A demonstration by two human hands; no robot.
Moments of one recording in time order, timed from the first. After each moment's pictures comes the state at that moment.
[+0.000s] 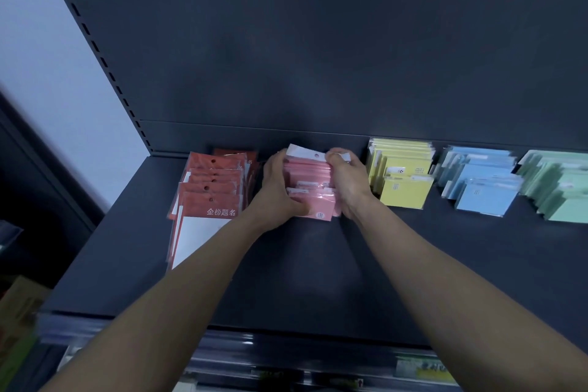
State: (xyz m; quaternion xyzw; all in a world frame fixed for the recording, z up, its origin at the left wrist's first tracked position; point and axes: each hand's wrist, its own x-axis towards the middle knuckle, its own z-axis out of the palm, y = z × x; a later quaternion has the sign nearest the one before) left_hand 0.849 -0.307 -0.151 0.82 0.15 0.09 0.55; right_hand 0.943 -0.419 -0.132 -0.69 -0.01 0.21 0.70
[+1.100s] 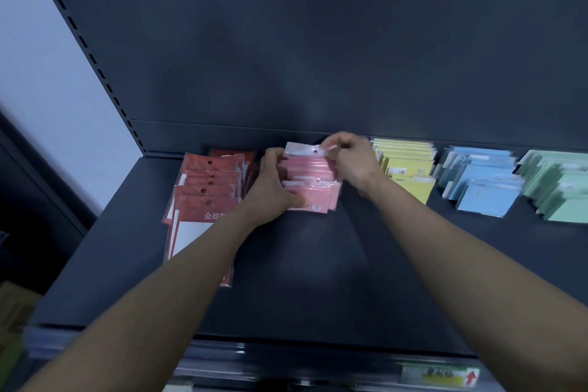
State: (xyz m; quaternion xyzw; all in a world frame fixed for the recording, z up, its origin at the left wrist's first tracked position) left_hand 0.861 -0.289 -0.154 0.80 0.13 0.10 0.58; right_hand 0.974 -0.419 -0.114 -0.81 -0.17 0.14 0.55
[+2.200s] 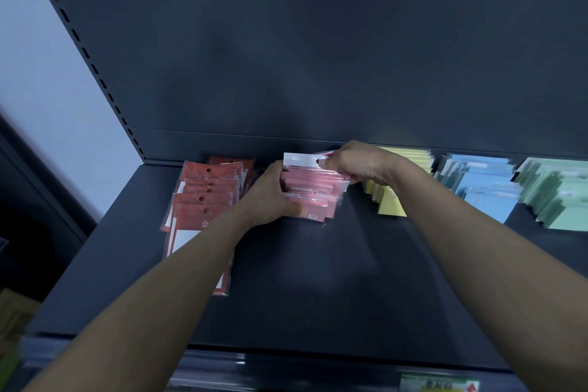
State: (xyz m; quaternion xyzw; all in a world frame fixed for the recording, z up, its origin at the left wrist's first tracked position) left_hand 0.865 -0.284 -0.141 0.84 0.14 0.03 0.52; right_hand 0.996 -0.428 -0.080 -0.87 -0.25 0.30 0.30
